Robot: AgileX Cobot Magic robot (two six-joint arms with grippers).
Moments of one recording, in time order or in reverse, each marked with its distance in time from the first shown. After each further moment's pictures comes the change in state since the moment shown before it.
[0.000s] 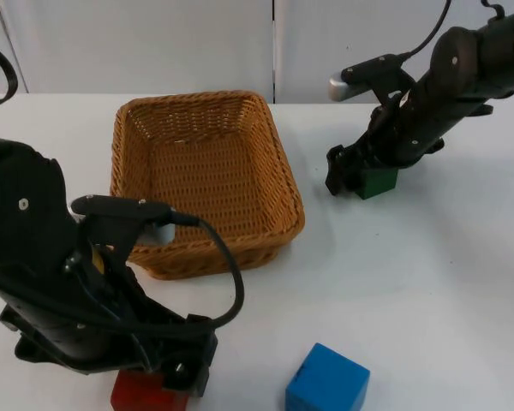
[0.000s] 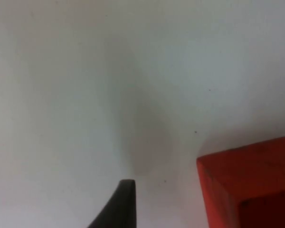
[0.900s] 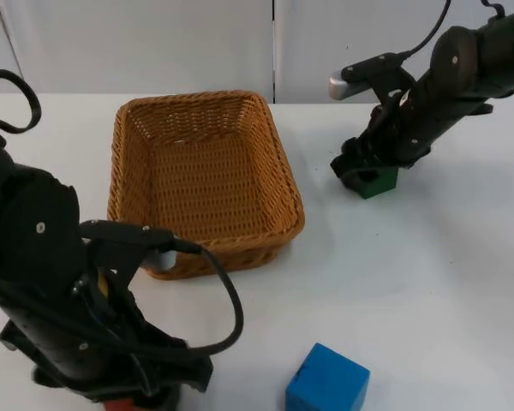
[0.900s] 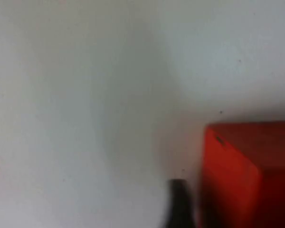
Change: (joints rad) right arm 0.000 -0.002 0.000 0.002 -0.005 0.000; left arm 0.000 0.070 -0.002 0.017 0.000 -0.007
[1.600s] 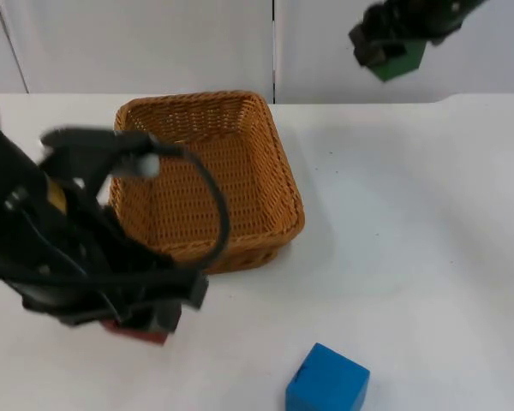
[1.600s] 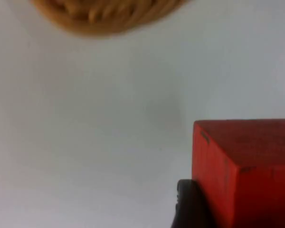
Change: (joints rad) right arm 0.000 -0.312 0.000 -0.022 0.114 0.000; left arm 0.000 -0.338 0.002 0.017 0.097 -0.002
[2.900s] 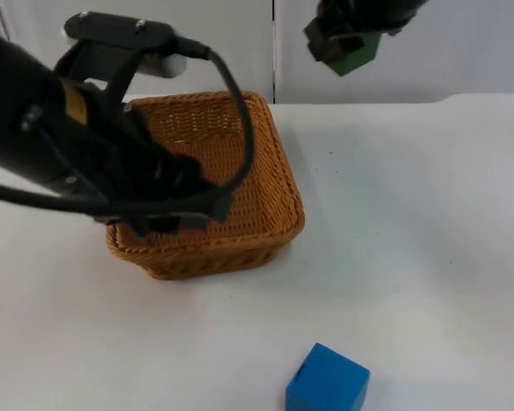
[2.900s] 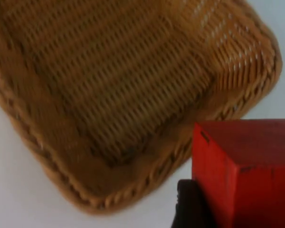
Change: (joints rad) right arm 0.099 0.034 -0.069 0.000 0.025 -0.044; left arm 0.000 0.025 -0.126 0.203 -0.111 0.000
